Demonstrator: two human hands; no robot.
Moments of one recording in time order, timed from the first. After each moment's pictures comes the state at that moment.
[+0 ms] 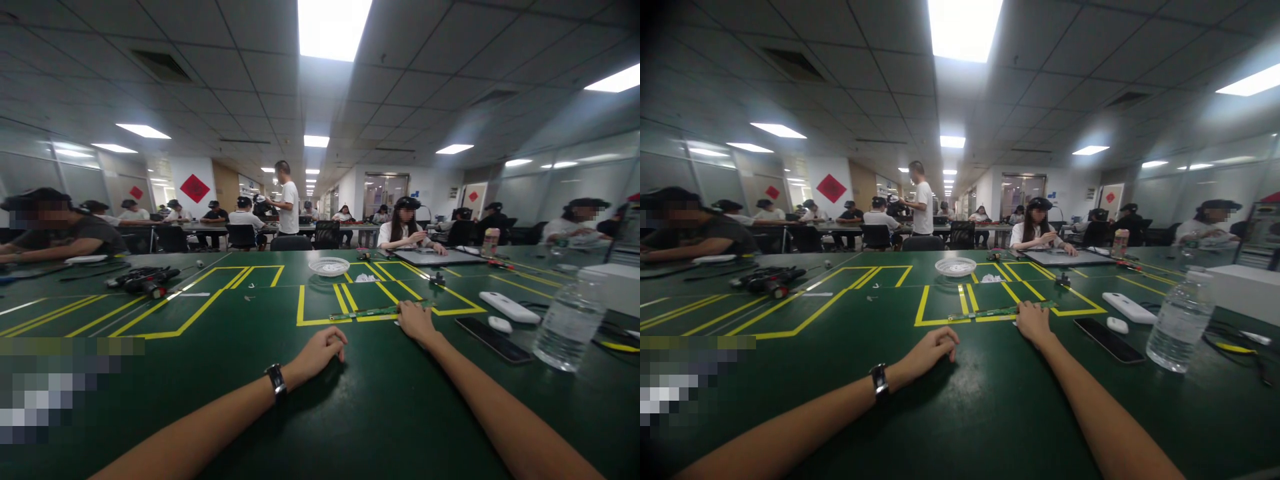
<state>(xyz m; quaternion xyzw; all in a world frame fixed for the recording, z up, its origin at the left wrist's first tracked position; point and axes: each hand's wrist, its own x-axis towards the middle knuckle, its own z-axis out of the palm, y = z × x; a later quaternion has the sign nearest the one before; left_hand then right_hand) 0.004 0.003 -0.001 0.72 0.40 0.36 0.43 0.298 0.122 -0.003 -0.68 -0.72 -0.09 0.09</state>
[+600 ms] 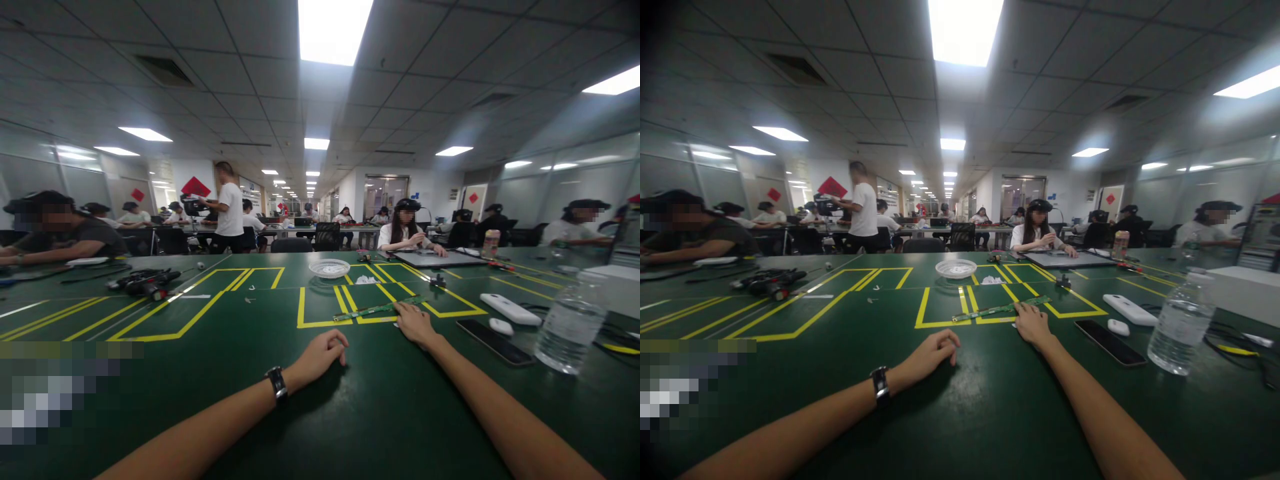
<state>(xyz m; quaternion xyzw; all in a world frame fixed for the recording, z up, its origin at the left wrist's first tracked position) 0.004 0.004 -0.005 0.74 0.40 0.36 0.40 0.306 0.134 -0.019 -0.66 -0.75 -0.08 0.07</state>
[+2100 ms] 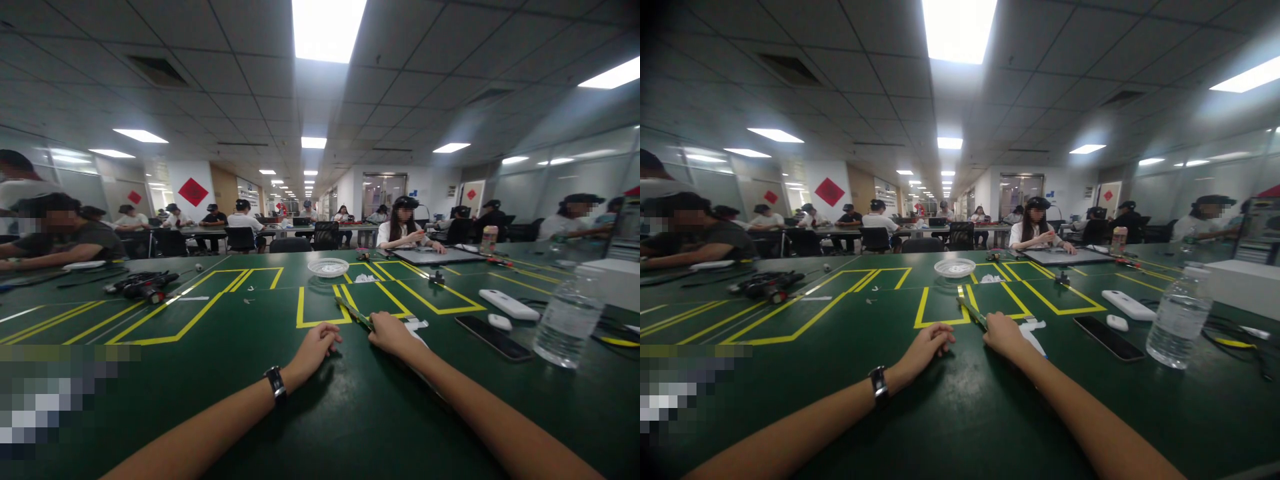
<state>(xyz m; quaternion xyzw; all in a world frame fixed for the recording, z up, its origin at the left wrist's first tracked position) 0.006 0.019 -0.015 0.62 0.42 0.48 0.46 0.214 0.059 0.026 -0.61 -0.79 -0.04 0.04</state>
